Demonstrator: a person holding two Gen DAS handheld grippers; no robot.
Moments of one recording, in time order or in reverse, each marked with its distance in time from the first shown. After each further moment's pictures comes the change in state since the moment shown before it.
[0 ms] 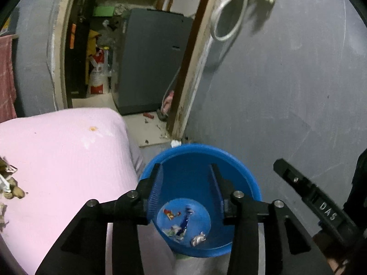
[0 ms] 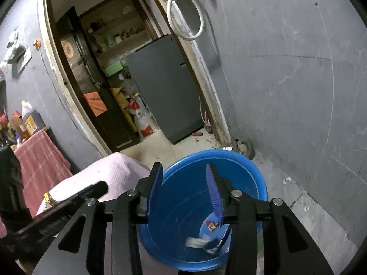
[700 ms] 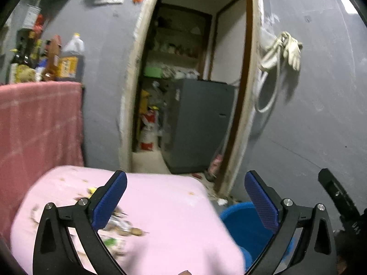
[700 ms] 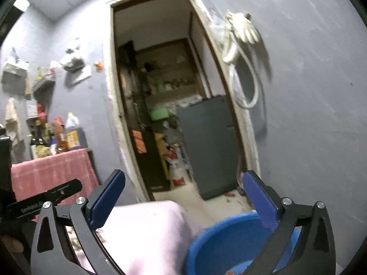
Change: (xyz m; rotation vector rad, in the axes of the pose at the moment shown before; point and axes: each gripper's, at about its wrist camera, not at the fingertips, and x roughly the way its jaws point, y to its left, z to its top) left arm -0.167 0.078 0.016 -0.017 -0.403 0.275; right arm -0.060 0.103 0.000 -0.208 -0.384 0.226
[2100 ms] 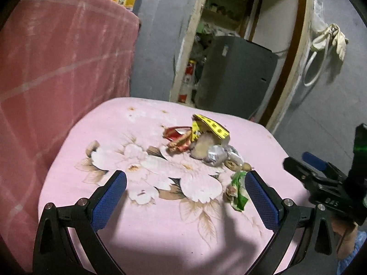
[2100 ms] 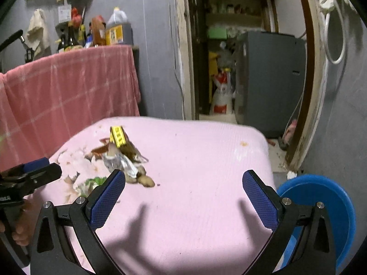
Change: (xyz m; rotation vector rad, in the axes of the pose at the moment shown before) left arm -0.010 0.151 -0.081 -0.142 0.309 0.104; right arm 0.115 0.121 -0.099 -0.249 0.560 0.222
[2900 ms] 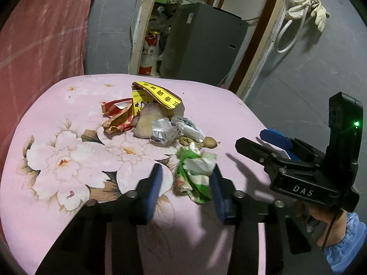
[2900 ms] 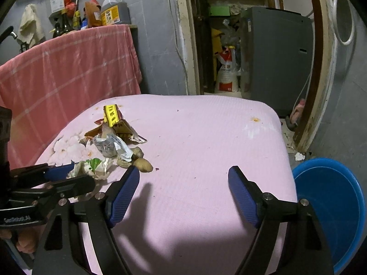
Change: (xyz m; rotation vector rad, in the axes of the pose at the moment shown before) left arm 0.041 -0.030 0.000 0.094 0.194 -0.186; right arm 0.026 -0.005 -0.007 0.022 0.127 0.030
